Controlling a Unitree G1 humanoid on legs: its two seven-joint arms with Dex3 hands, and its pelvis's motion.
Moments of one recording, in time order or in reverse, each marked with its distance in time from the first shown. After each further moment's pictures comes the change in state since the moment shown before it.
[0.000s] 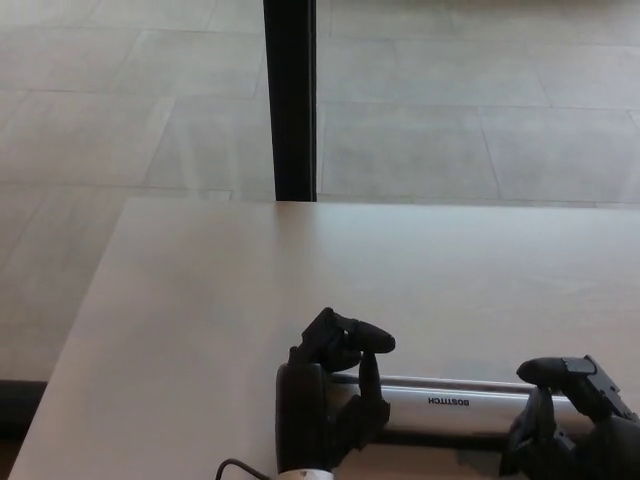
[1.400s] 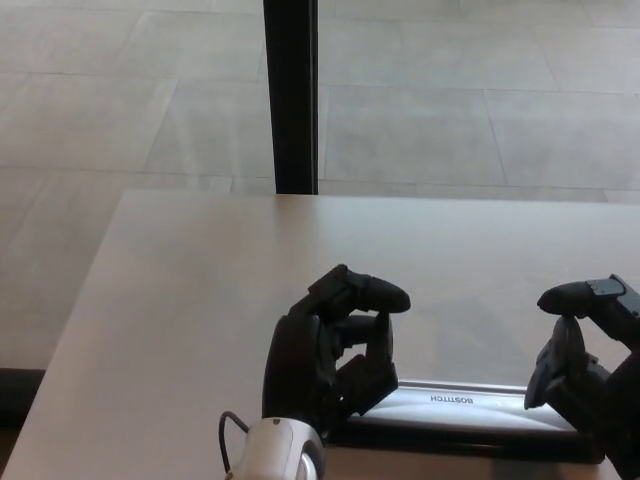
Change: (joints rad) left_arm 0.071 0.005 0.132 -0.529 -0.169 0.515 -0.265; right_arm -0.041 -0.150 -0.007 -0.396 0.082 0.339 -0.021
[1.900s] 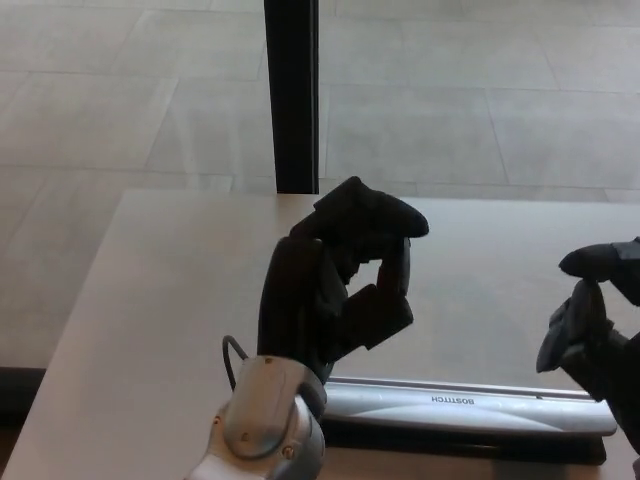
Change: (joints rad) left_arm -0.098 -0.017 0.048 -0.147 0.014 0.025 -0.086; right_arm -0.051 -0.010 -0.034 -0.009 0.054 -0.024 0.004
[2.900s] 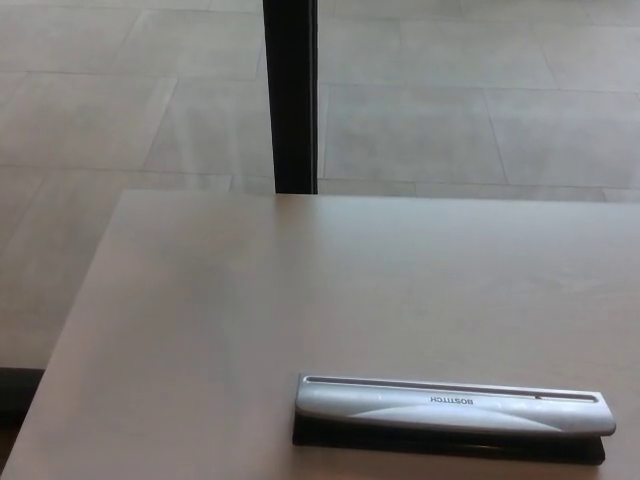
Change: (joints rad) left_arm -0.181 0.351 0.832 0.334 -0.011 -0.181 -0.088; right_arm -0.432 -0.324 -0.775 0.594 0.012 -0.120 -0.116
